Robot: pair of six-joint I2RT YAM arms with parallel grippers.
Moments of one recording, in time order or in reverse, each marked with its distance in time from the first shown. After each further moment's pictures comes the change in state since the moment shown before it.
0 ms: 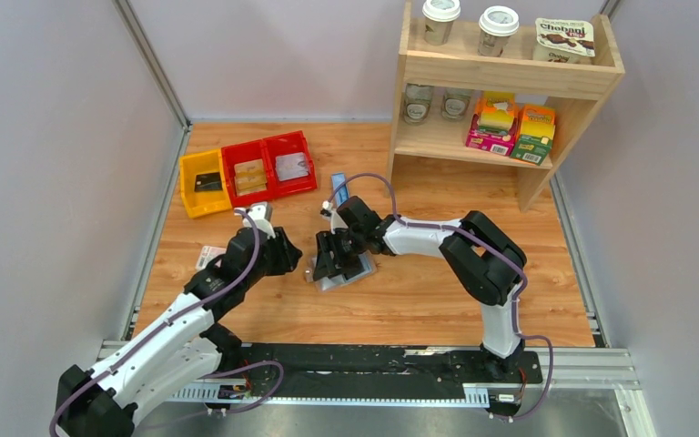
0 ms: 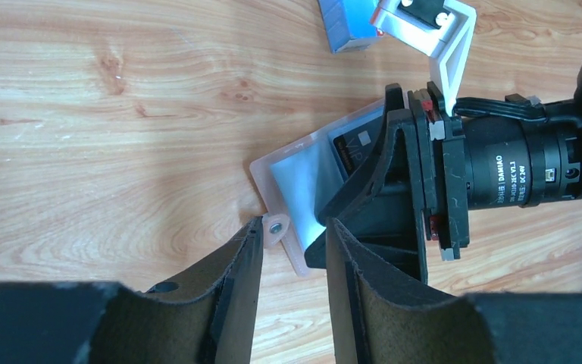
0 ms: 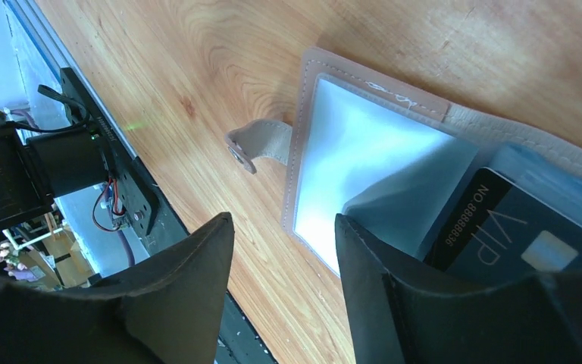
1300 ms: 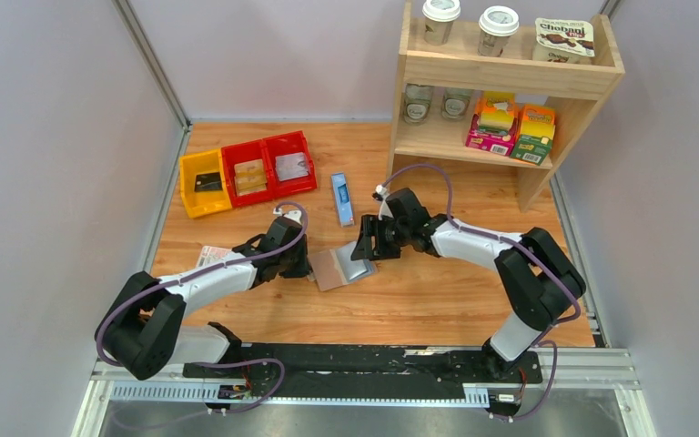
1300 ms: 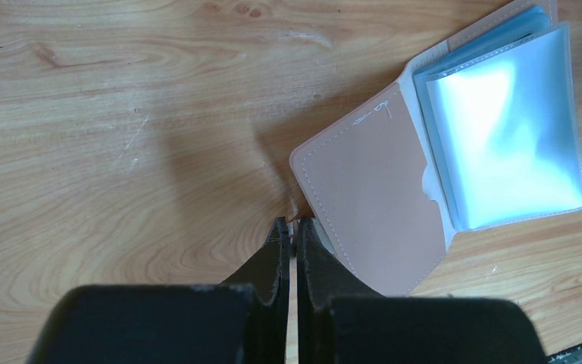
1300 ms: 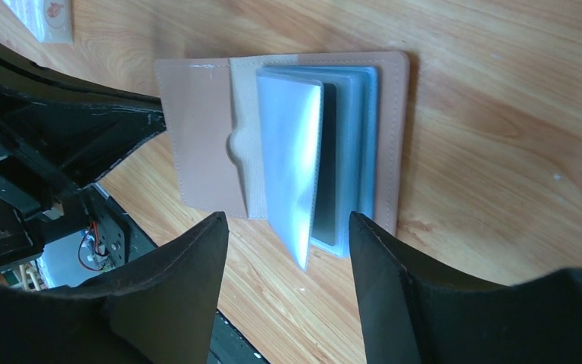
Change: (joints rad) left arm 0.000 0.542 0.060 0.116 0.120 0.038; right arm -0.190 -0.322 -0.272 -0.010 0.155 0.020
